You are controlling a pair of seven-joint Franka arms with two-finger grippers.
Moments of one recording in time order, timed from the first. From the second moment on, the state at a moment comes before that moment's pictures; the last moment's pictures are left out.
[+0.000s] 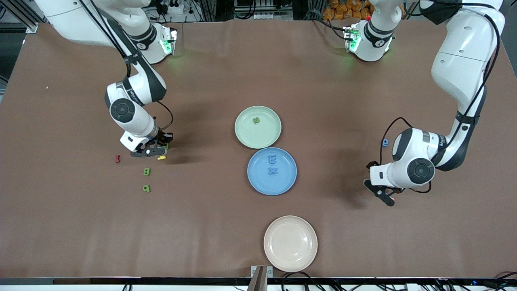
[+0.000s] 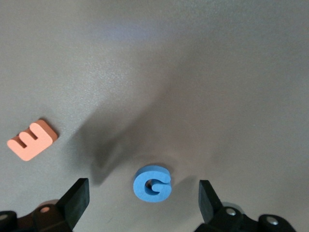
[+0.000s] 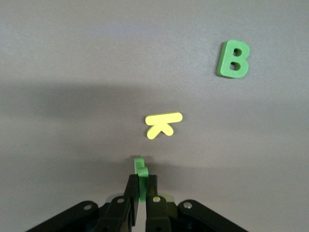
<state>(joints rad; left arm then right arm) 0.15 0.75 -0.32 -1.64 0.38 2.18 0.43 -0.07 0.33 0.30 -2.29 -0.24 2.52 0.32</state>
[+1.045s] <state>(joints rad) 0.19 0.70 -0.36 -1.76 0.38 2.33 0.43 0.06 0.27 0.40 -2.14 -0.11 2.32 0.52</state>
